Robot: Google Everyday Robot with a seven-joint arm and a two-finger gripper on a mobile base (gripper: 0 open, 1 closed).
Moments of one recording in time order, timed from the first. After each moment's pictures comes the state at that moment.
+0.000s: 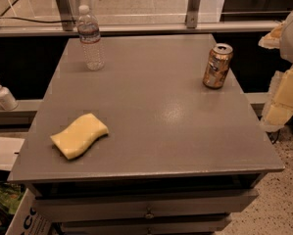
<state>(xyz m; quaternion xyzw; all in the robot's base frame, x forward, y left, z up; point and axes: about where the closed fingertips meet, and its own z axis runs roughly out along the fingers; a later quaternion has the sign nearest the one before) 0.438 -0.217 0.976 -0.60 0.78 -0.03 0.16</state>
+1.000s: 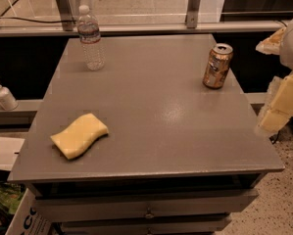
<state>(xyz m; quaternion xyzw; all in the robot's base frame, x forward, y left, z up) 0.431 -0.206 0.972 -0.60 0.78 0.00 0.19</state>
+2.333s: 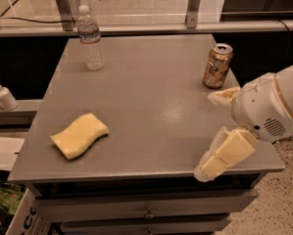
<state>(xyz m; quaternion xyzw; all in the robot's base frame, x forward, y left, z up) 0.388 -0.116 0.900 -0.54 0.77 0.20 0.28</state>
